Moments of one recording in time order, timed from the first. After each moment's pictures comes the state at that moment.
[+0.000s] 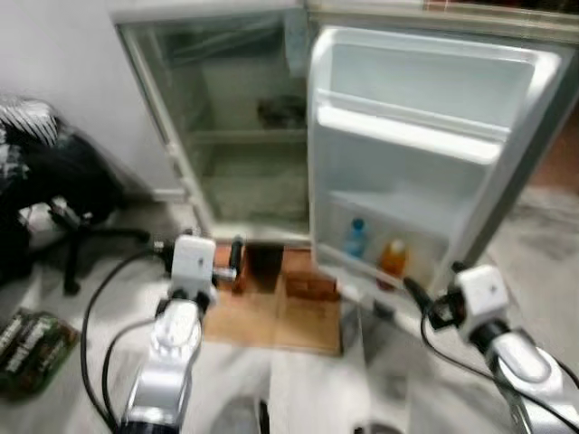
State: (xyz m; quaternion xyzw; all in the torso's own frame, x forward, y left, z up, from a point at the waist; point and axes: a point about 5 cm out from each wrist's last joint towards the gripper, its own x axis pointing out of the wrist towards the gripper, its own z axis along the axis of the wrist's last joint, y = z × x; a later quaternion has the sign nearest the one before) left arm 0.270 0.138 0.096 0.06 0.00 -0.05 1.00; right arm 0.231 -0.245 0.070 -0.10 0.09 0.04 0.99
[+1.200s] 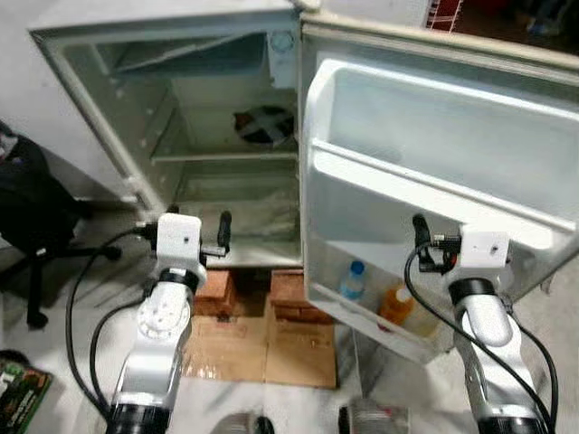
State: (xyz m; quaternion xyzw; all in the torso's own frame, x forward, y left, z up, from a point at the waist) left arm 0.274 0.139 0.105 0.05 -0.01 -0.04 1.00; right arm 0.261 -0.215 0.108 -0.09 -0.02 -0.05 0.99
